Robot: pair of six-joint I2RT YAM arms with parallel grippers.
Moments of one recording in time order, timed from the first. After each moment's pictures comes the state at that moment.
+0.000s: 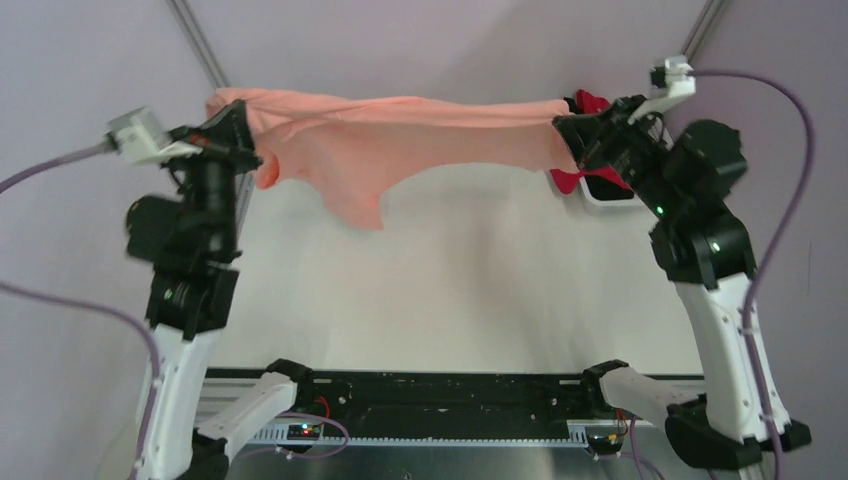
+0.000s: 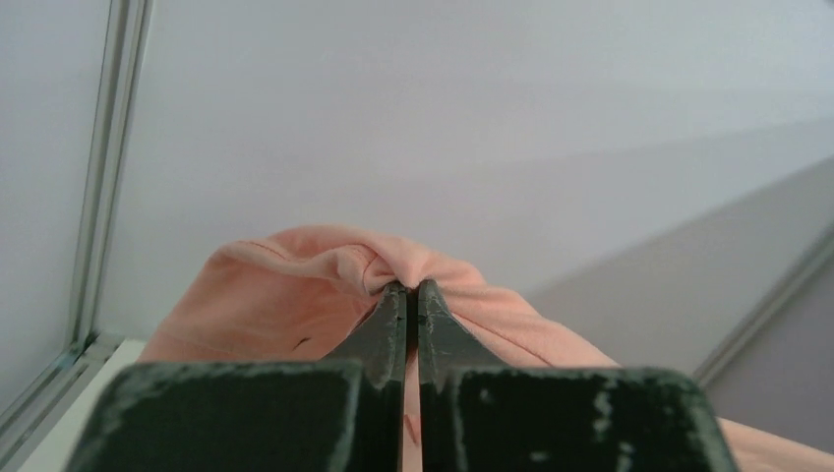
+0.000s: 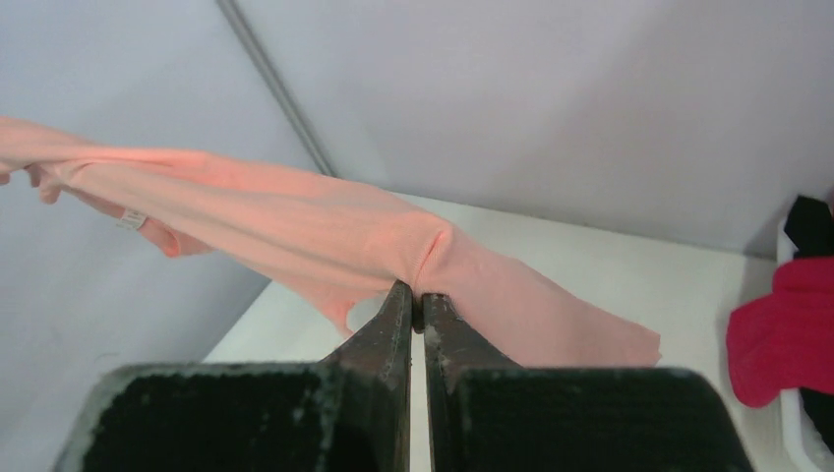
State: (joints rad) left arm -0.30 0.92 1.41 -0.08 -0.37 -0.30; right arm 0.28 1.13 1.66 -0.47 -0.22 0.32
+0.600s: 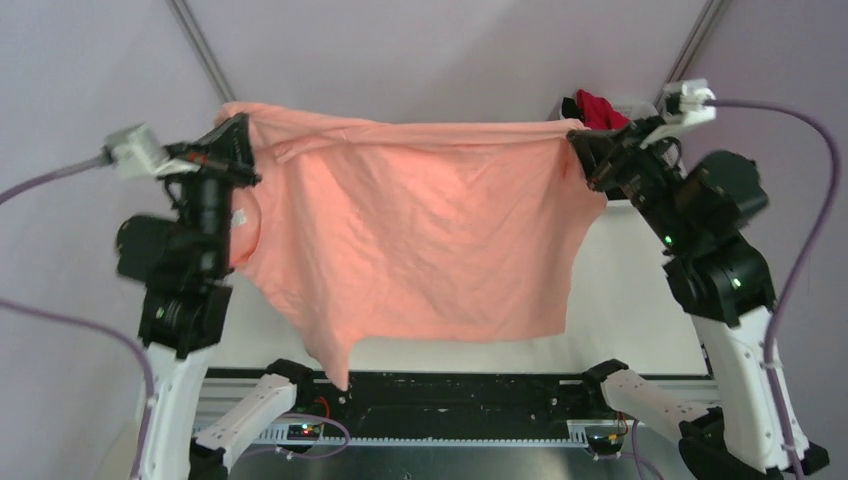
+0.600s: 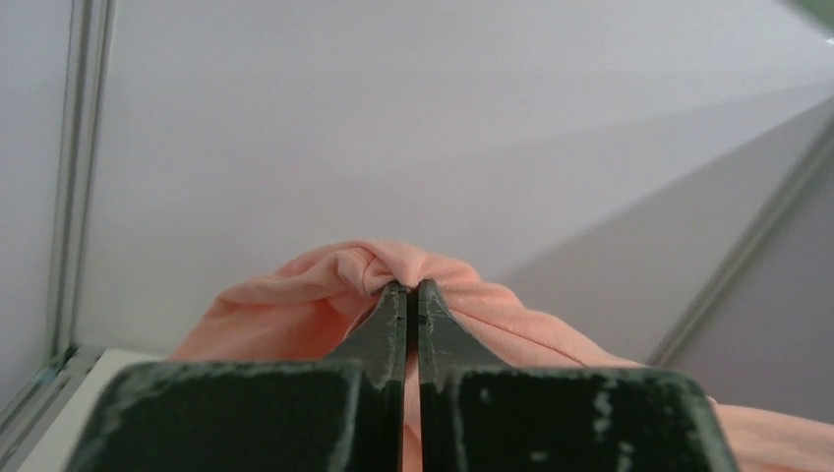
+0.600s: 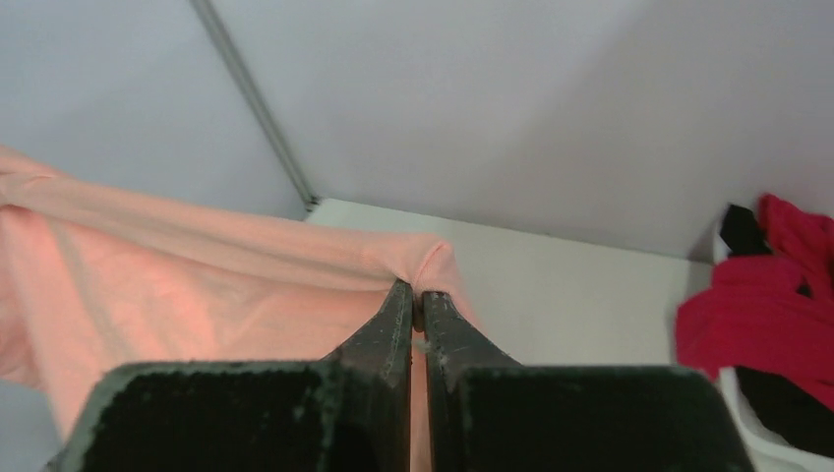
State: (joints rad) left arm -0.30 0.75 1.36 -0.12 -0.25 -0.30; right arm 0.42 0.96 1.64 -0.53 -0.05 0.24
